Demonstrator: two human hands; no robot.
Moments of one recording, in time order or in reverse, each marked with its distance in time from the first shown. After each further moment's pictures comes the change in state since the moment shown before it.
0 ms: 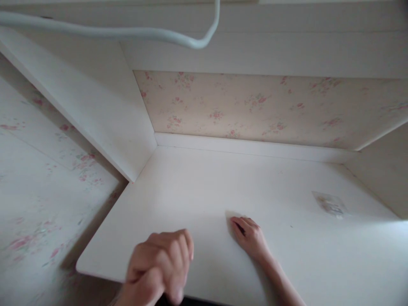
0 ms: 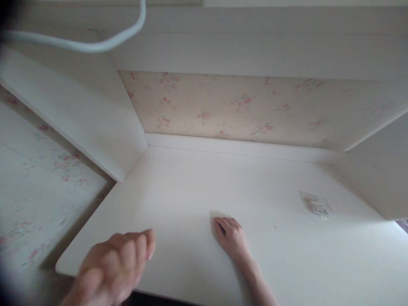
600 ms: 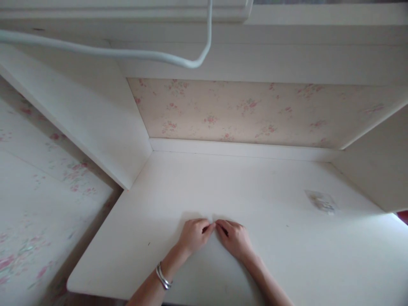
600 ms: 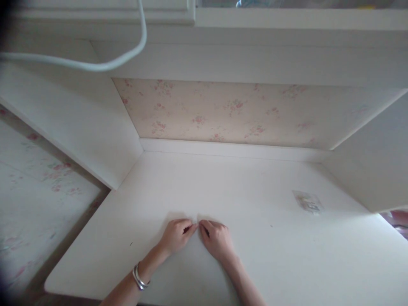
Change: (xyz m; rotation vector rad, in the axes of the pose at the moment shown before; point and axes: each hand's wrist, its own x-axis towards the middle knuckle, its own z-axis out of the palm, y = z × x) left_hand 0.046 -0.131 0.091 0.581 -0.157 -0.062; right_hand 0.021 -0.046 0.015 -0.030 -0.192 0.155
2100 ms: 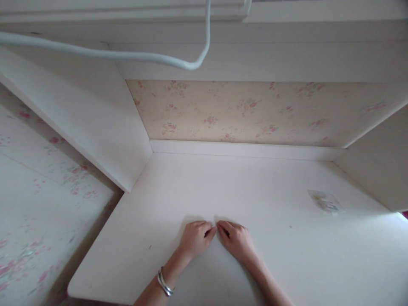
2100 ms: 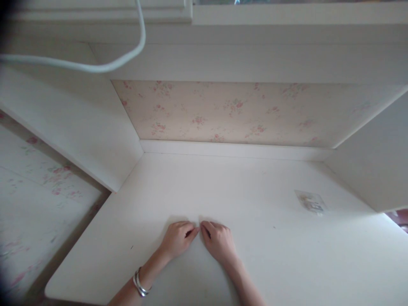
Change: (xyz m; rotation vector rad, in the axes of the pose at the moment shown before) left_hand -0.001 0.003 -0.003 0.049 -0.020 0.037; right_hand 0.001 -0.001 -0.002 -0.005 -0.006 0.028
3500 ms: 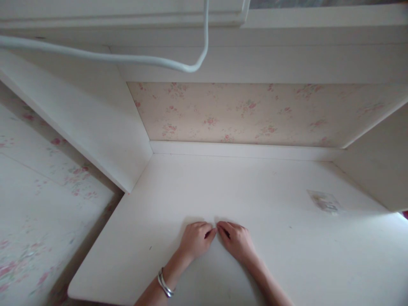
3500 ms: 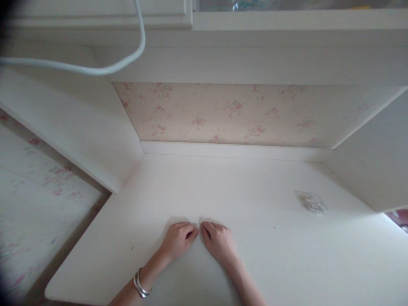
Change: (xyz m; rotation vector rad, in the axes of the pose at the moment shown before) left_hand 0.000 0.000 0.002 -0.008 -0.006 -0.015; right_hand 0.000 -0.001 0.000 0.014 0.012 -0.004
